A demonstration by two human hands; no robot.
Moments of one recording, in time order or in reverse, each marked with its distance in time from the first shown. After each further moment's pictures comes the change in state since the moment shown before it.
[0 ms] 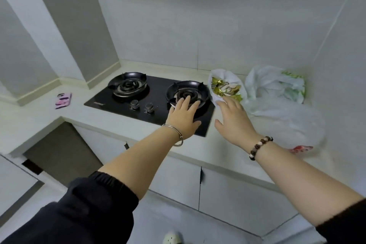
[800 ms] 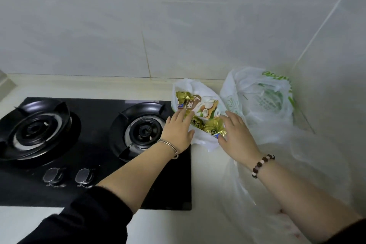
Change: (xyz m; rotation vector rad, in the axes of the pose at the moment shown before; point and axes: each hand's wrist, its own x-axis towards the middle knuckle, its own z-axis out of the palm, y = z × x) left_hand 0.318 -0.030 0.119 -0.121 -0.134 0.295; right_hand 0.186 0.165 0.099 -0.020 -0.127 0.389
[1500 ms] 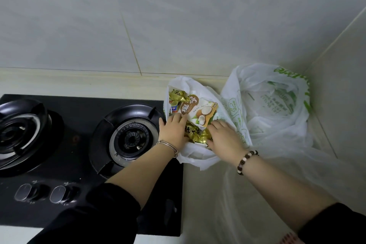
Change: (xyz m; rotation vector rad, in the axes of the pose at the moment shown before) left_hand 0.076 -0.010 0.047 0.084 -0.161 -0.161; right_hand 0.078 0.038 0.053 -0.171 -0.216 -0.185
